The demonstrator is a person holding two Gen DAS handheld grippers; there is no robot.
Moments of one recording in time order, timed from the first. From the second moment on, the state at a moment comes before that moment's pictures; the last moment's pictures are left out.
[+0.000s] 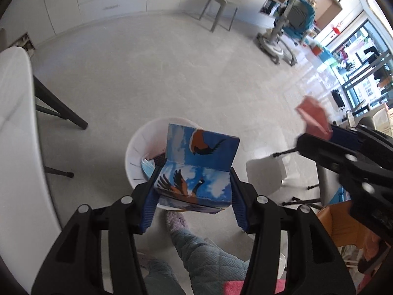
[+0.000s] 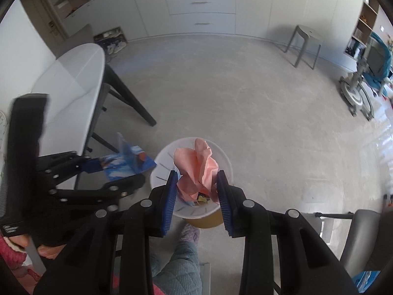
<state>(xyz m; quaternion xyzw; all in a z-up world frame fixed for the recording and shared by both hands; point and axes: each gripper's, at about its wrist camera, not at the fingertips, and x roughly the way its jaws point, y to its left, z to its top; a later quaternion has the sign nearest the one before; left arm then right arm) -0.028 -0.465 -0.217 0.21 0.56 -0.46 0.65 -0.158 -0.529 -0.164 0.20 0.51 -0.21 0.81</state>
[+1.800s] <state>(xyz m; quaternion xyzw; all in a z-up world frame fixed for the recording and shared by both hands) 0.119 -0.092 -0.141 -0.01 0.56 -0.11 0.82 -0.031 -0.389 -0.124 0.18 0.46 -0.13 0.86</state>
